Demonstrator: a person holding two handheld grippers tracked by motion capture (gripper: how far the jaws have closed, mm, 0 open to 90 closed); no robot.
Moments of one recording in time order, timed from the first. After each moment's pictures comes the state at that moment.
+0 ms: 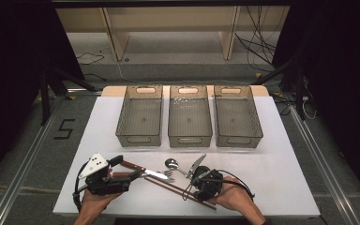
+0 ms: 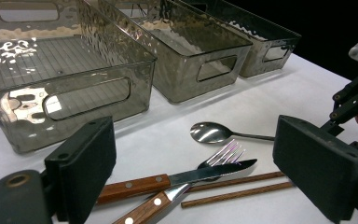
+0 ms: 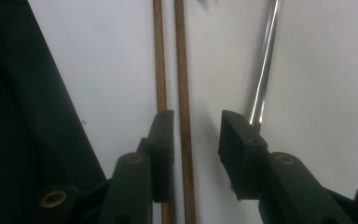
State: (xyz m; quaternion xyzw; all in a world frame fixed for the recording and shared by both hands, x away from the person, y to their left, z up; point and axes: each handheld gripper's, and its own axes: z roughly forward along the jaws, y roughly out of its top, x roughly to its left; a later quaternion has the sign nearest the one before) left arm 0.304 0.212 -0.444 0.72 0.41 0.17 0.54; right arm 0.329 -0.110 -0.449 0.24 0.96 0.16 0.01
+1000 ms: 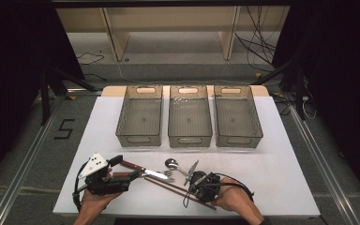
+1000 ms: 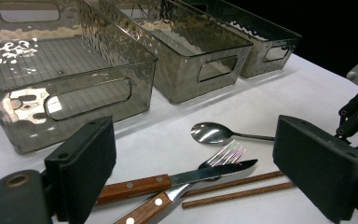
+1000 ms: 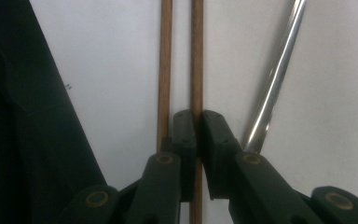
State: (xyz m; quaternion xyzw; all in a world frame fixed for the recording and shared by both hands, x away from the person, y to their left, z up) left arm 0.304 0.212 -0.444 0.72 0.41 0.17 0.54; right arm 0.324 -0.104 -0.458 0.18 0.98 0.10 0.03
